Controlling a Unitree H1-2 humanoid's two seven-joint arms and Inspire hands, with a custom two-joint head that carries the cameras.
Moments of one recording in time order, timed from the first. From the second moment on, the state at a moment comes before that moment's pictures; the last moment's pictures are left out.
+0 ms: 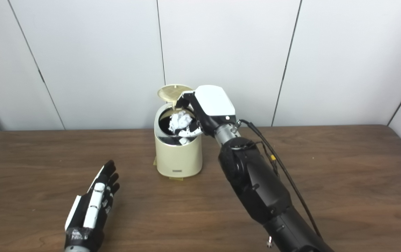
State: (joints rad) left arm 0.07 -0.01 0.02 -0.32 -0.15 0.17 -0.04; right arm -0.73 -0.14 0.38 0.21 -0.90 0.20 0.02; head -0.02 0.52
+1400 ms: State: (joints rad) left arm -0.01 0.01 0.09 -0.20 -0.19 0.15 -0.04; right arm -0.57 -0.16 0.12 0.01 -0.66 0.03 -0.15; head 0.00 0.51
